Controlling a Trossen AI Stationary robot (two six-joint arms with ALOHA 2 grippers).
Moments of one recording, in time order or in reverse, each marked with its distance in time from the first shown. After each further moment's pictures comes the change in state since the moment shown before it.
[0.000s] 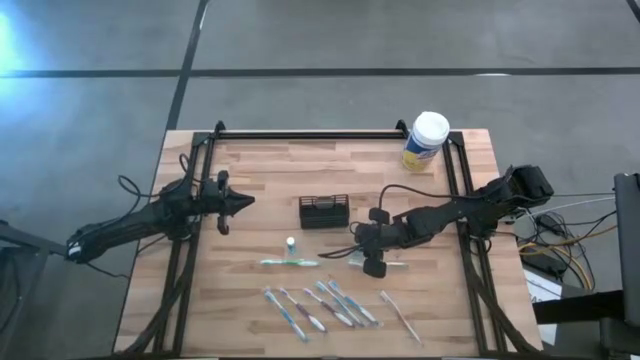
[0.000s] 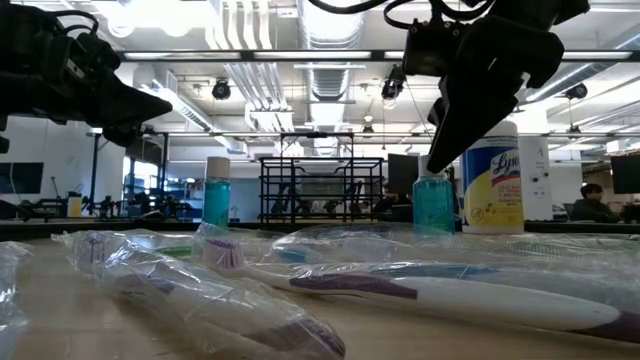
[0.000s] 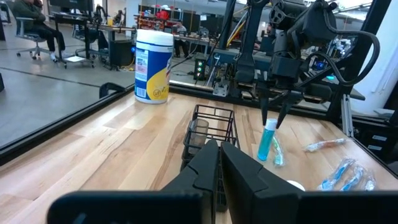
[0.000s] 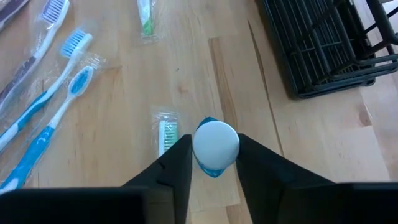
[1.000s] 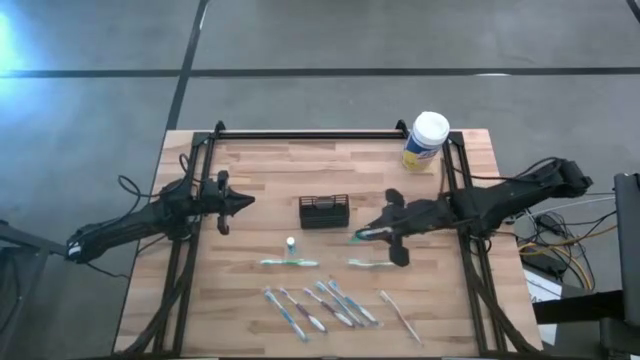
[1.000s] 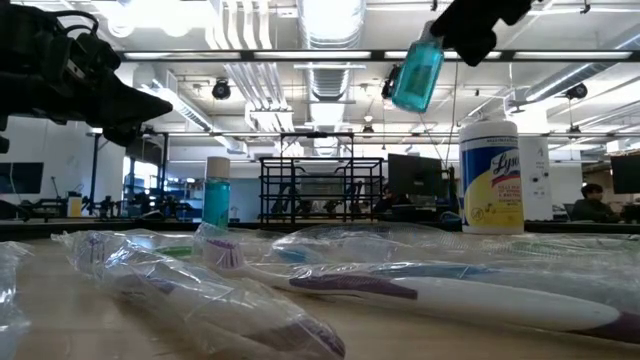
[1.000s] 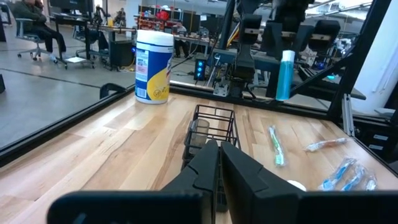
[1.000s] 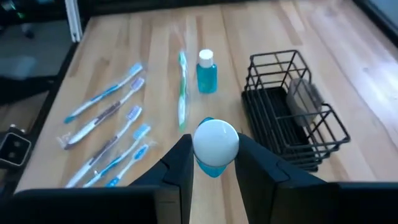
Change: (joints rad) left arm 0.000 0.002 -0.004 0.002 0.000 0.003; right arm 0.000 -0.432 -0.080 0.090 0.008 -0.147
